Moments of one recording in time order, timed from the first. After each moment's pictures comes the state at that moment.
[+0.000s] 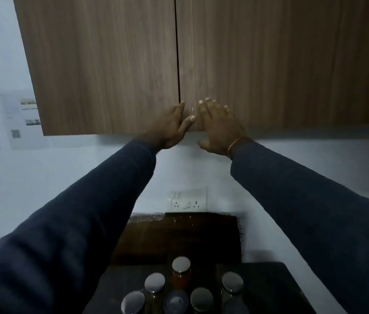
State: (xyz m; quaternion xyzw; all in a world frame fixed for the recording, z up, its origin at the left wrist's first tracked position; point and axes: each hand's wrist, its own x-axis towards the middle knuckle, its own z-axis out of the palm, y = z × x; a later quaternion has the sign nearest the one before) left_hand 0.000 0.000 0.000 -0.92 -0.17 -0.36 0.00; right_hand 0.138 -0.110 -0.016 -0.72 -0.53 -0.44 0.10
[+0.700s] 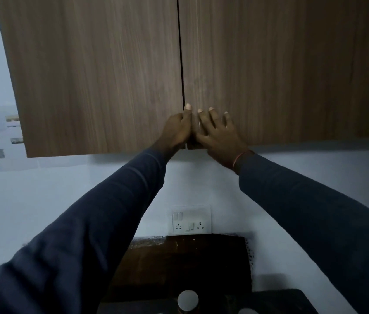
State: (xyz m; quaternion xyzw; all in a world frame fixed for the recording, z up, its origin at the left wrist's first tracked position) left_hand 0.039 0.024 0.024 -0.81 -0.10 -0.45 -0.37; right_hand 0.169 -0.055 -0.010 -0.67 -0.51 -0.54 0.00
